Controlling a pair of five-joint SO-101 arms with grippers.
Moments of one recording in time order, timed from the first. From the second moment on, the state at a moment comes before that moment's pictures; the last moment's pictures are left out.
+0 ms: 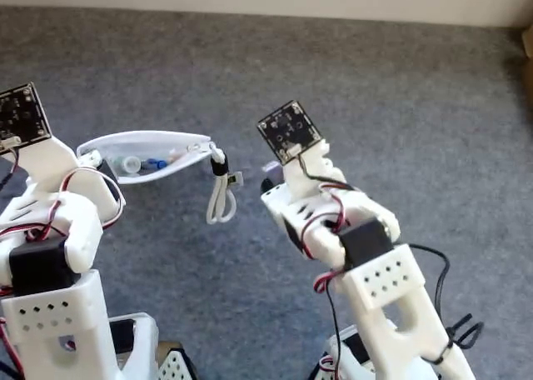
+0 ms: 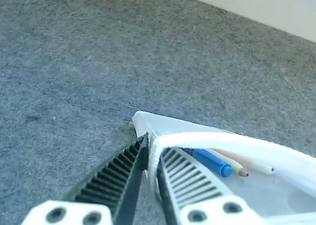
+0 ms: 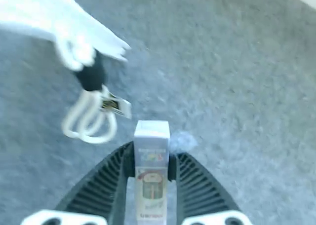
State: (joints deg) left arm -17.5 -58.0 33.0 69.8 16.7; right arm -31.6 -49.0 40.0 57.9 11.9
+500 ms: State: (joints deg) left arm -17.5 -58.0 33.0 69.8 16.7; right arm -46.1 -55.8 40.9 37.2 4.7
